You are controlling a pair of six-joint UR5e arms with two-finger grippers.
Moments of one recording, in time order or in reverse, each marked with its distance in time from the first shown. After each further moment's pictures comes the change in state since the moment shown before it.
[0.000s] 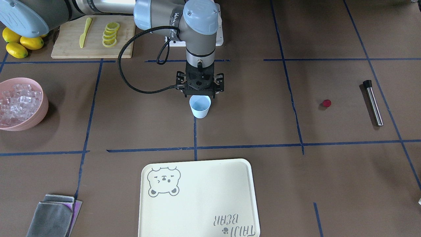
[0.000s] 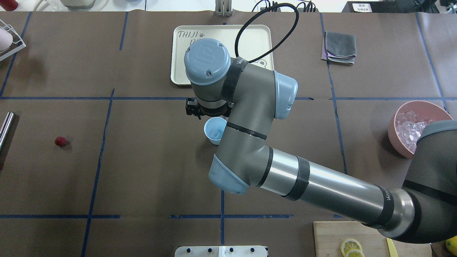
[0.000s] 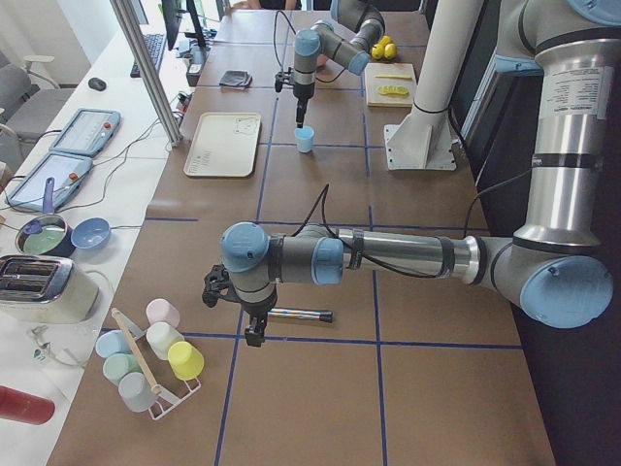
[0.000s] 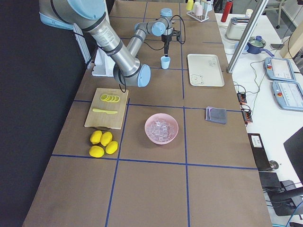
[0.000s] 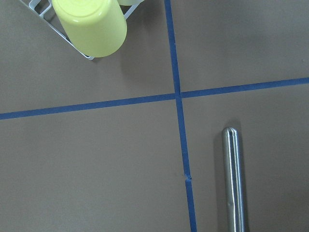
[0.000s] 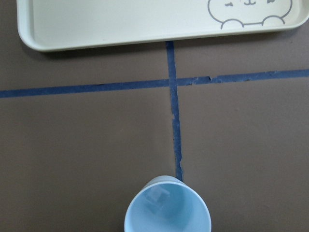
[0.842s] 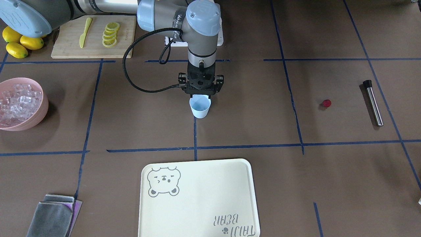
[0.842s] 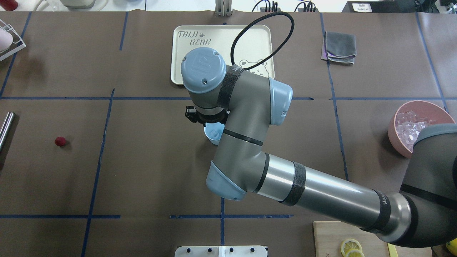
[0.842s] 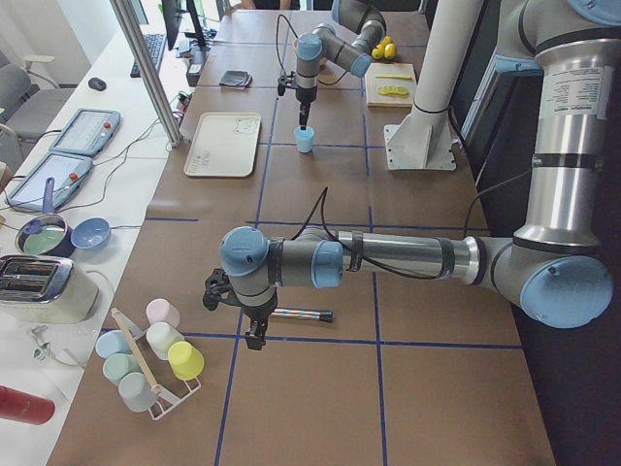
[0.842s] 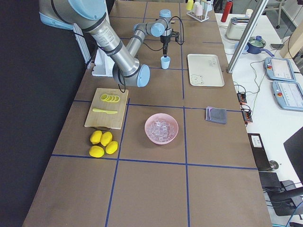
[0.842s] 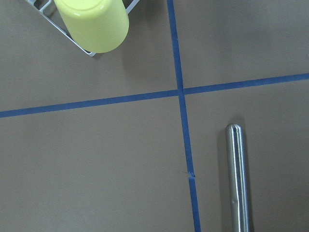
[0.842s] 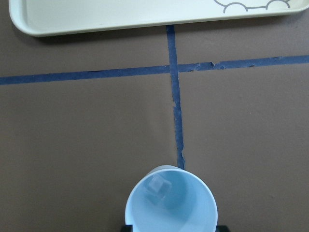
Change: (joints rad) left arm -0.001 0.000 0.011 -0.001 0.000 0.014; right arm -0.030 0.007 -0.028 0.003 -0.009 0.028
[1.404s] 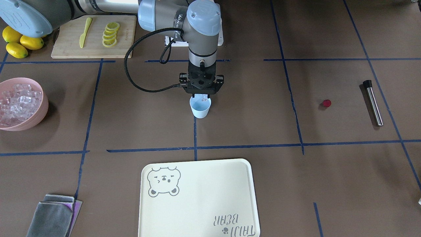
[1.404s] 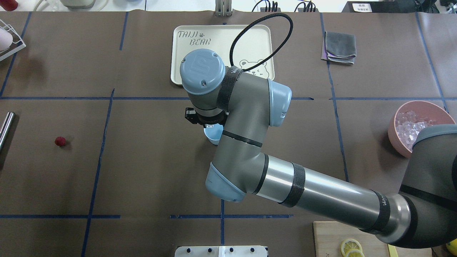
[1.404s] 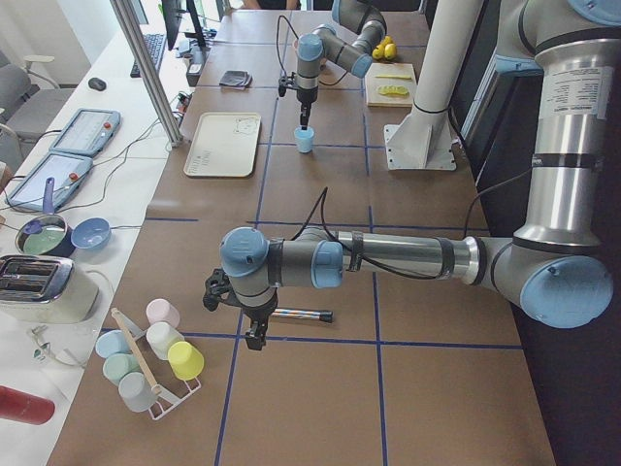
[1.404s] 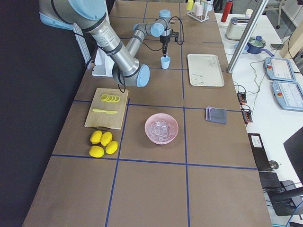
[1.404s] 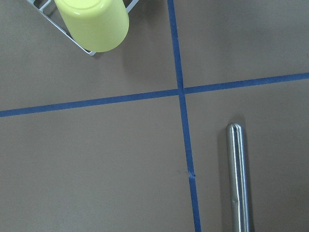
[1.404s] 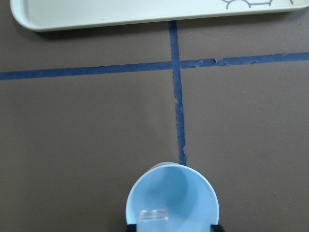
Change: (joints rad) left arm 0.001 0.000 0.004 0.001 0.000 0.006; right arm -0.006 0.001 -0.001 0.000 0.000 -0.002
